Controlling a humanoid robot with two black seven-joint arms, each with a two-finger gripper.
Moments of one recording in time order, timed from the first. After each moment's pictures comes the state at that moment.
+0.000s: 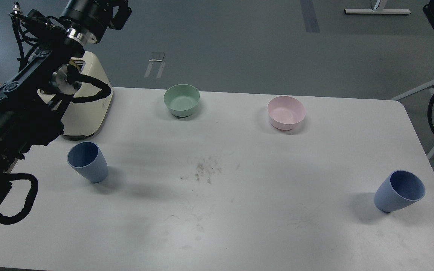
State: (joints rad) left arm -0.97 0.36 -0.91 -0.70 0.42 -0.28 -0.40; right arm 0.86 -0.40 1.48 0.74 -0.73 0.43 0.15
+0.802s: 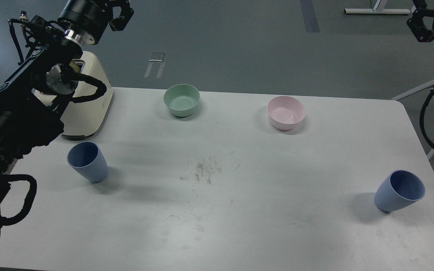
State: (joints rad) left arm -0.96 0.37 -0.92 -0.69 0.28 -0.36 -0.35; right arm 0.83 -0.39 1.43 0.75 -0.72 0.47 0.15
